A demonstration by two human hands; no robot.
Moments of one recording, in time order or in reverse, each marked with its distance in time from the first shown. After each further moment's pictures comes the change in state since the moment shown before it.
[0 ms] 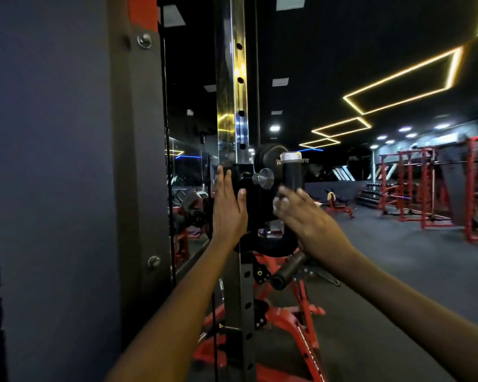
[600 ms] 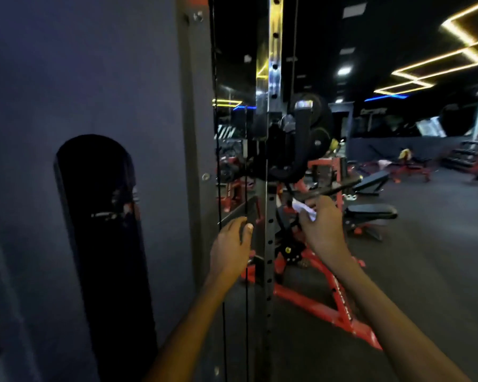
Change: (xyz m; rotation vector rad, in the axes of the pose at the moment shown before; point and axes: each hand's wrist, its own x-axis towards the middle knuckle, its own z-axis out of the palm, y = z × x) left_hand -0.247 0.126 -0.128 0.250 -0.213 -0.450; right_hand -0.093 -0.100 -0.101 0.854 0.025 0.889
